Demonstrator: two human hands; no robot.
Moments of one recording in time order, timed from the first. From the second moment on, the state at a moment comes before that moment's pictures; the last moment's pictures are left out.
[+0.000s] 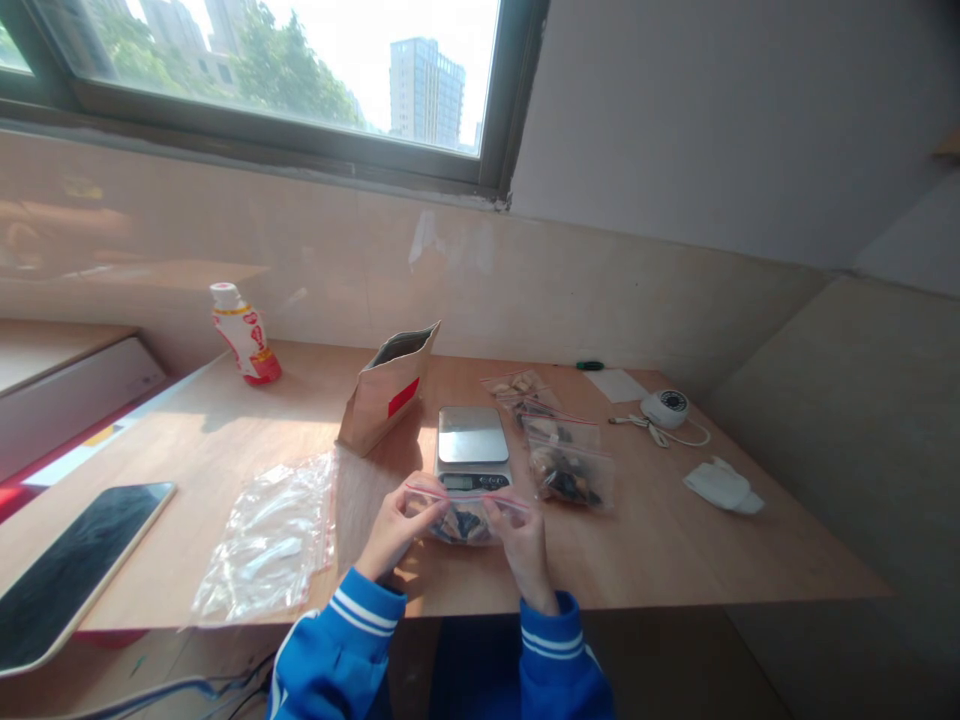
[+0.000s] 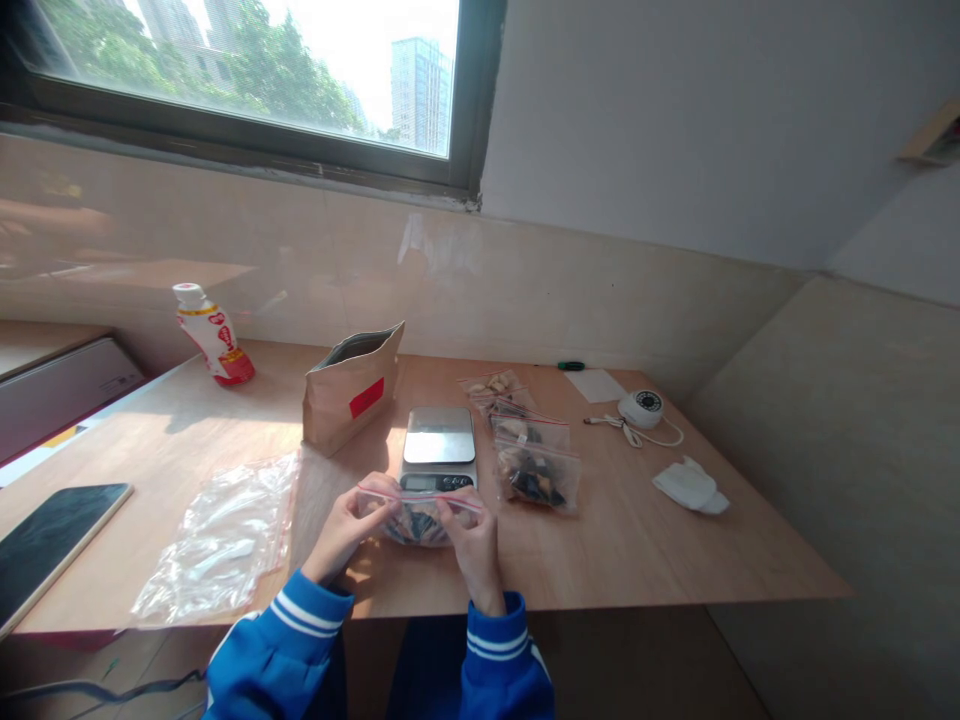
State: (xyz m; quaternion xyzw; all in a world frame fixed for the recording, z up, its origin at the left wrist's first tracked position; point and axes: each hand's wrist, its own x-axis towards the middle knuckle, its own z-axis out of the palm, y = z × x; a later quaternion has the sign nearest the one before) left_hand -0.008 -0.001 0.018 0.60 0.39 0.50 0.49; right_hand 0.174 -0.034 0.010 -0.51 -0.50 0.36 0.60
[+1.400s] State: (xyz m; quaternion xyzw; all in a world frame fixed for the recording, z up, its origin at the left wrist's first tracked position) left_hand -0.006 -0.004 0.021 0.60 0.42 0.51 0.45; right_hand 0.154 -0.034 0.011 -0.50 -0.50 0.33 0.63
